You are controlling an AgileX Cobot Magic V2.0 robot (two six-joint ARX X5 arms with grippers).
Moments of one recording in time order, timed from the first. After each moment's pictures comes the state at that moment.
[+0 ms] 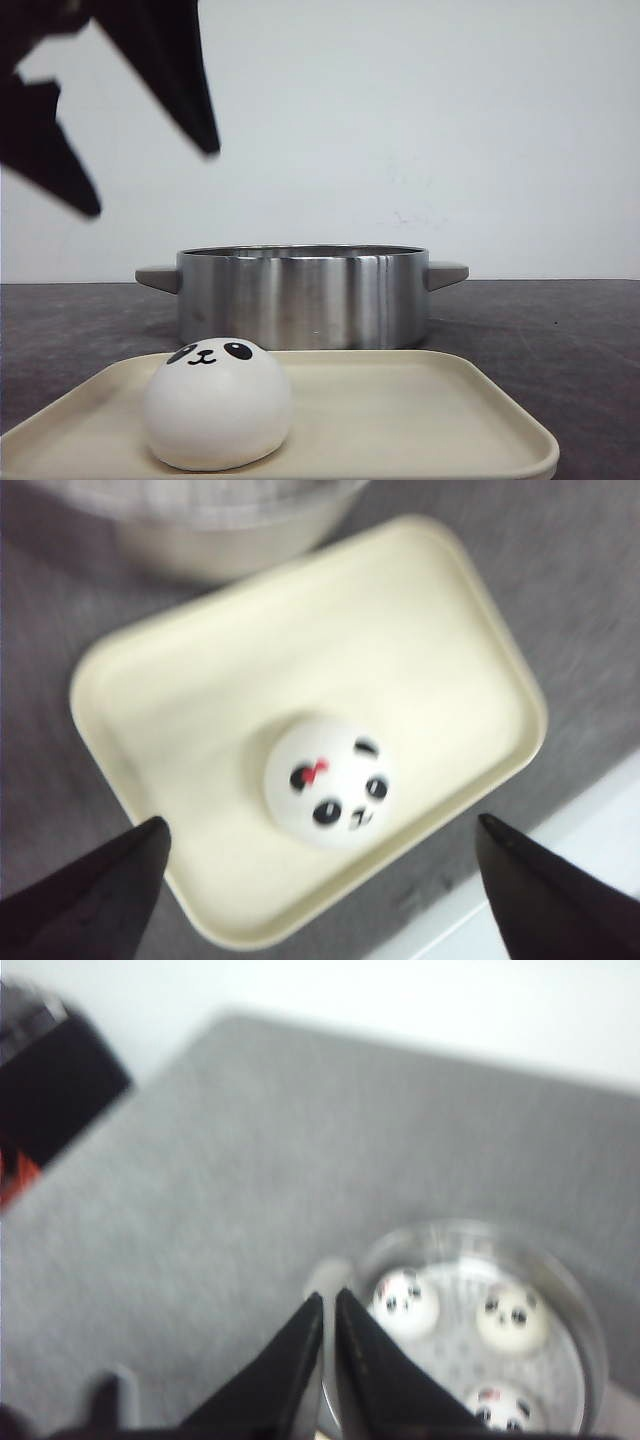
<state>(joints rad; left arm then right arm) -0.81 1.15 0.92 -0.78 0.11 -0.39 0.76 1.40 1.79 -0.79 0.01 0.32</state>
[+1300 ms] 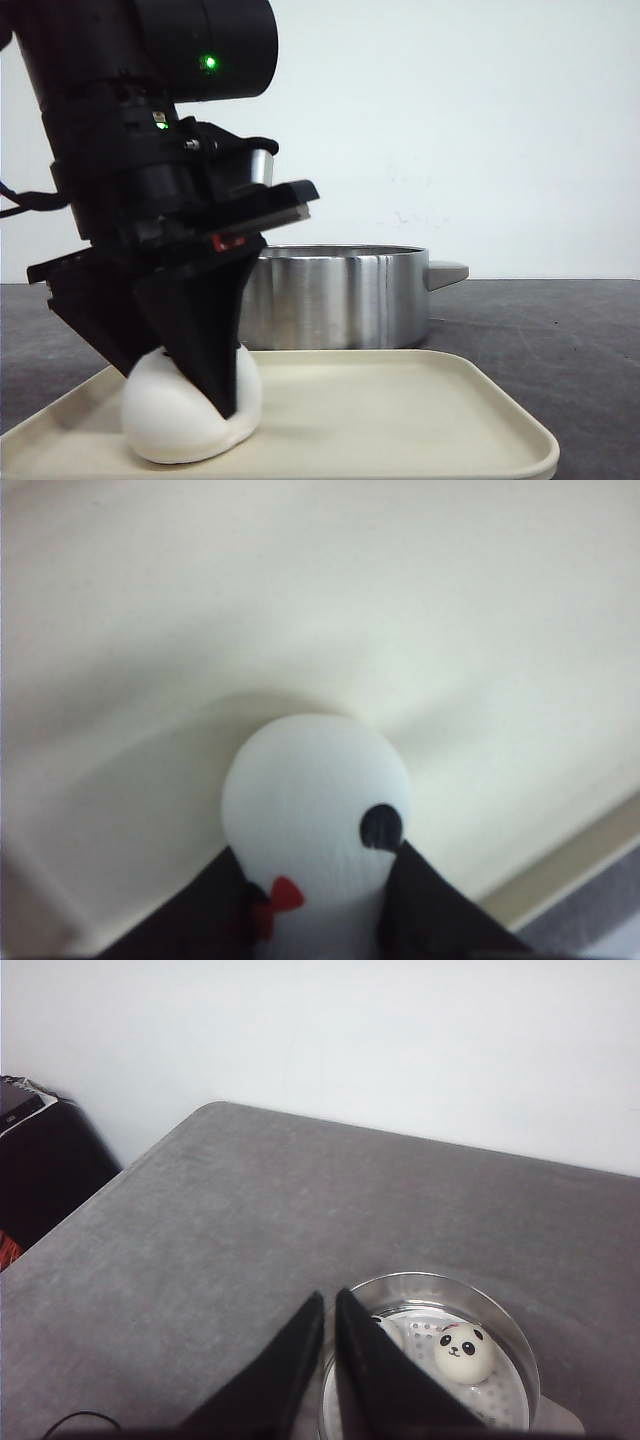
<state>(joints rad) -0.86 1.54 0.92 -0.63 0.11 -0.36 0.79 1.27 1.79 -0.83 0.11 0.32</state>
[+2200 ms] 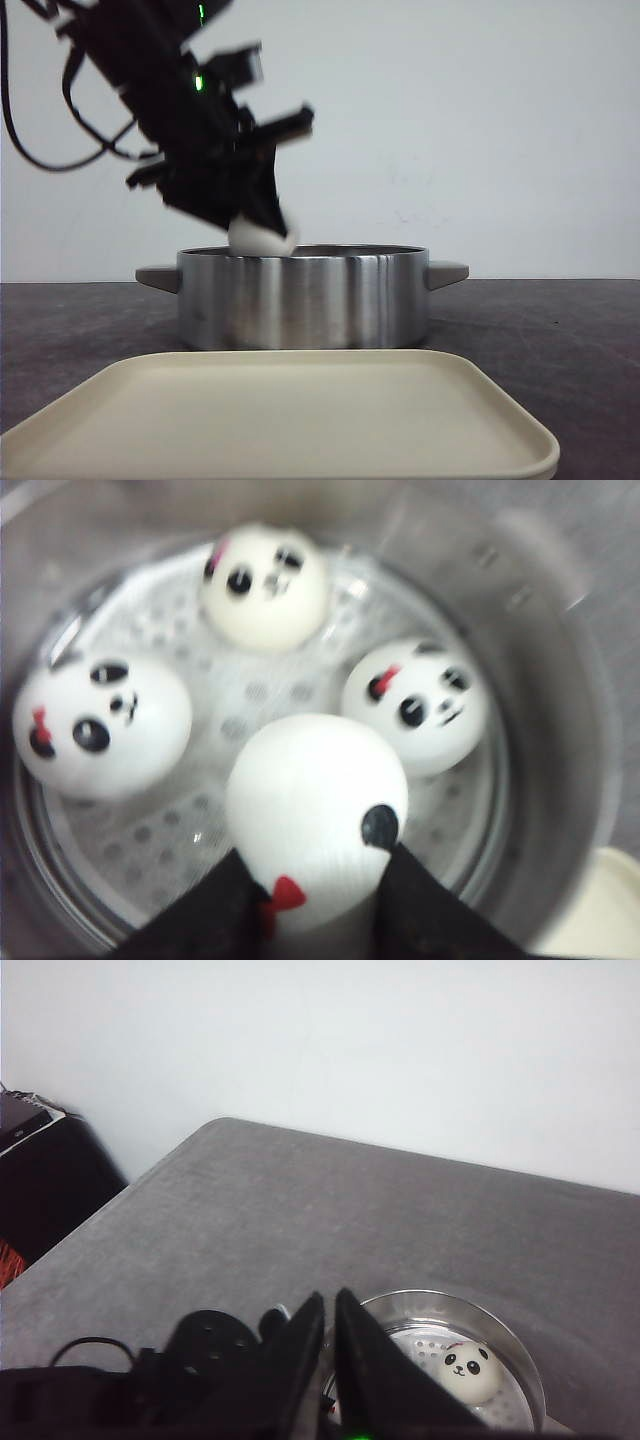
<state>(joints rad) -0.62 1.59 1.03 -0.18 0.02 -0.16 0.79 1.27 1.79 -0.80 0.11 0.31</state>
